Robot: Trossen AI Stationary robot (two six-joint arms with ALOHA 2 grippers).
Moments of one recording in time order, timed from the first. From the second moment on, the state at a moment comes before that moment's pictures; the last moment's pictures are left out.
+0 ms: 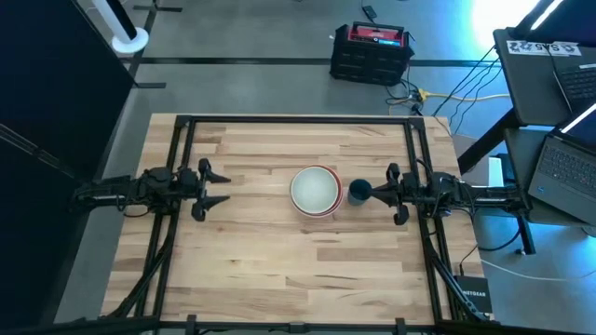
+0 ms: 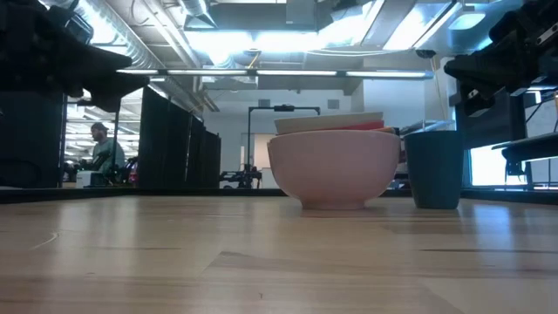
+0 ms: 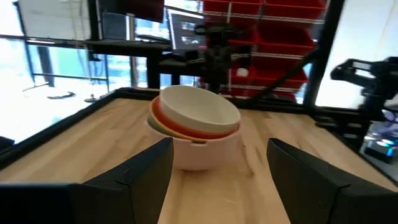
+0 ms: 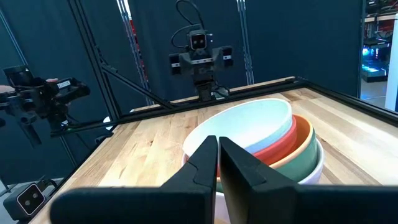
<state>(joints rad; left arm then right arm) 0.06 0.01 0.01 0.01 0.00 -0.05 0.02 0.00 0.01 0.01 -0.02 0.21</state>
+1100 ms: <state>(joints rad) 0.01 0.01 0.01 0.01 0.00 -0.05 0.02 0.00 0.01 0.01 -0.02 0.21</state>
